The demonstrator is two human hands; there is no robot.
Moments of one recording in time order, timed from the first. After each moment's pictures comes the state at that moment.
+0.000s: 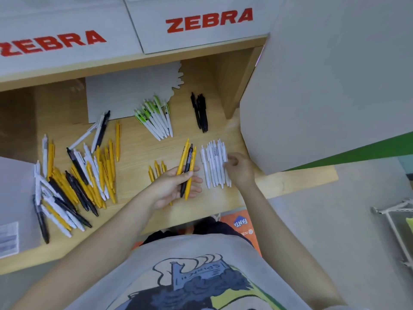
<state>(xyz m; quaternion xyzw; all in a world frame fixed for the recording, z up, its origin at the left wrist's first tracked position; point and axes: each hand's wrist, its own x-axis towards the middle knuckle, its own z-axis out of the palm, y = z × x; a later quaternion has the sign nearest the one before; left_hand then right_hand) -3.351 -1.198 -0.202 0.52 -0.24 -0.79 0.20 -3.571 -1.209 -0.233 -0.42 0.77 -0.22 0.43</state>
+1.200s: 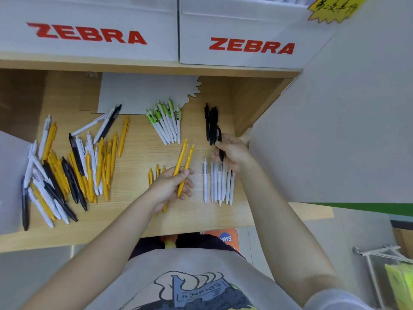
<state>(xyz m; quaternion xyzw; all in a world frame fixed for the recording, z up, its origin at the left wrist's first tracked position) -3.351 -1.207 -0.213 0.58 -0.24 -0.73 0.29 -3.543 -1.314 -0.199 -0.25 0.63 -0.28 0.68</state>
